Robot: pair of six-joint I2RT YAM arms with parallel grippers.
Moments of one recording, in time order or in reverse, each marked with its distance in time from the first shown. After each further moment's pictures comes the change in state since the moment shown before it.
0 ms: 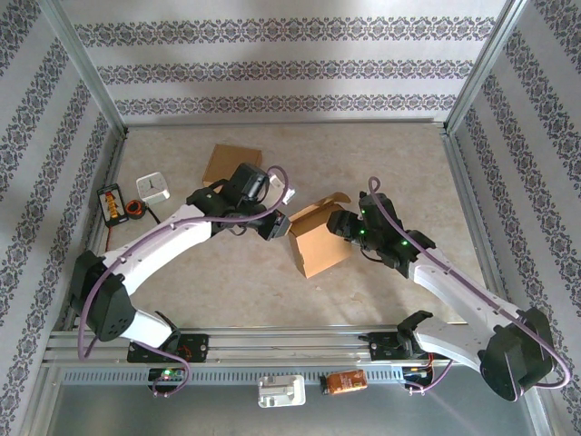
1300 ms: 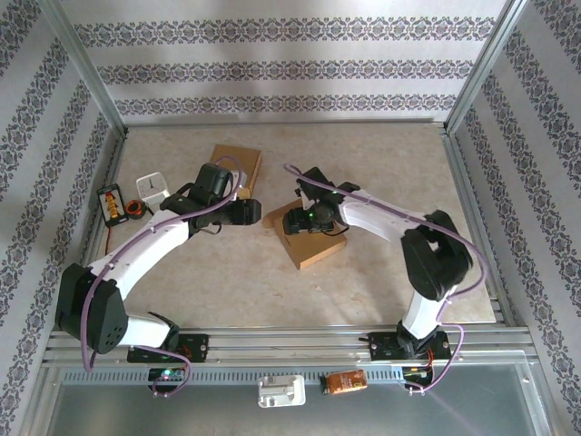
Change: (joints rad) left arm 0.238 -0.091 -0.192 0.114 -0.150 -0.319; right arm 0.113 0.721 0.528 -0.264 -0.108 -0.346
